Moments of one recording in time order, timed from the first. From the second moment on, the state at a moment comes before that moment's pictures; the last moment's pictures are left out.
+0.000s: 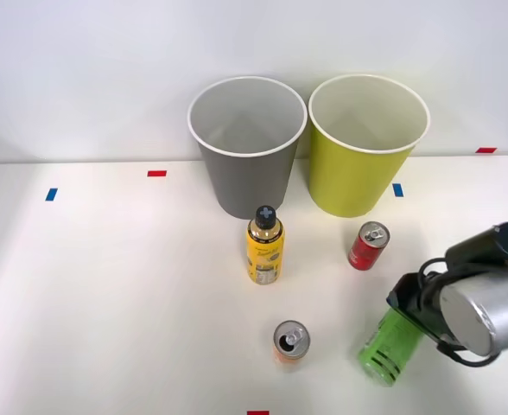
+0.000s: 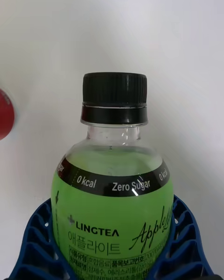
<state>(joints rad) 0.00 -0.35 0.13 -2.23 -0.24 1.69 0.58</state>
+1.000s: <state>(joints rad) 0.35 -0.14 -0.11 -2.62 -0.48 1.11 1.64</state>
